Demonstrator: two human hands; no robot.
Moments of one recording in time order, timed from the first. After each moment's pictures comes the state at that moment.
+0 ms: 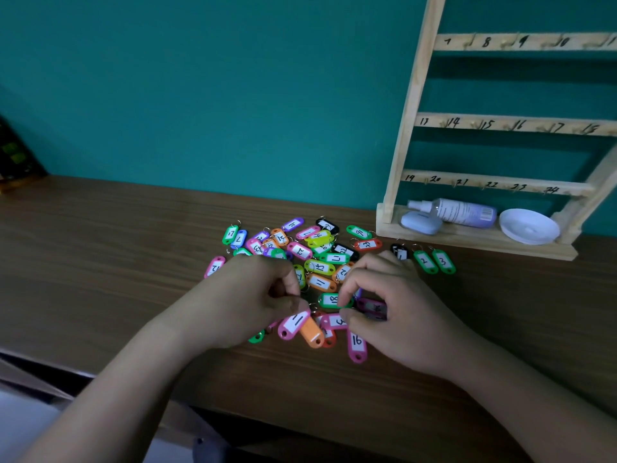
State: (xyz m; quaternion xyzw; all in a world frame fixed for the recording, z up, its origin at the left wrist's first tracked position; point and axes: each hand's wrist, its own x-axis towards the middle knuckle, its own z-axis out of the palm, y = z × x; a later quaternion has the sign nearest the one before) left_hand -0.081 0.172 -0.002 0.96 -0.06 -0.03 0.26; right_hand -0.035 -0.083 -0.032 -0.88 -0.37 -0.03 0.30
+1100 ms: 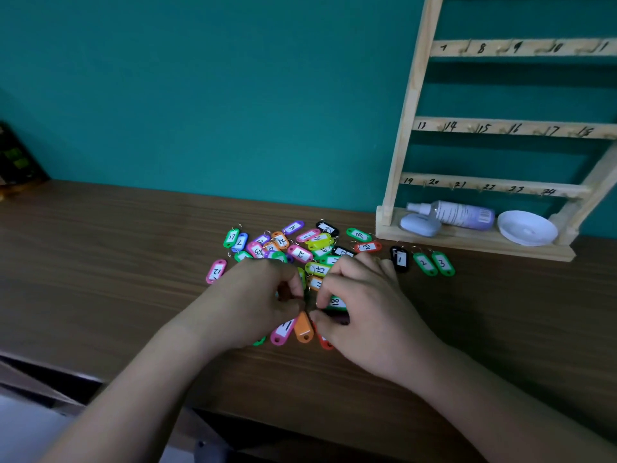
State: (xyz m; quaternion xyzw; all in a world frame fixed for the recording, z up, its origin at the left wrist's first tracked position) left_hand -0.075 0.164 -0.009 0.97 -0.06 0.00 0.22; right_hand -0.041 -0.047 -0.044 -0.90 -0.36 -0.13 0.23
